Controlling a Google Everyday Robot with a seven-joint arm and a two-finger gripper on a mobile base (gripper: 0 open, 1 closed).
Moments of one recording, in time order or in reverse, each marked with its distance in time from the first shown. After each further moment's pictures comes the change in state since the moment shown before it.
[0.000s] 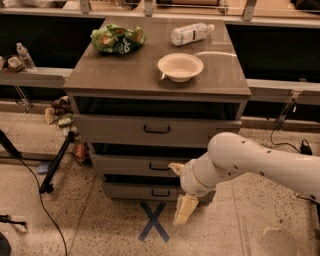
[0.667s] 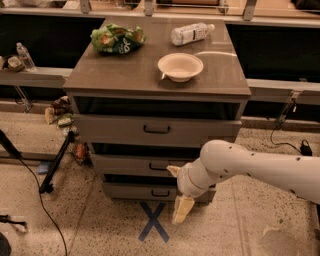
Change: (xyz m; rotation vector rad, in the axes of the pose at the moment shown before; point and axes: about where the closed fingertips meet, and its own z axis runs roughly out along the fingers) arm 0.028 -0.016 0.044 0.007 0.029 -0.031
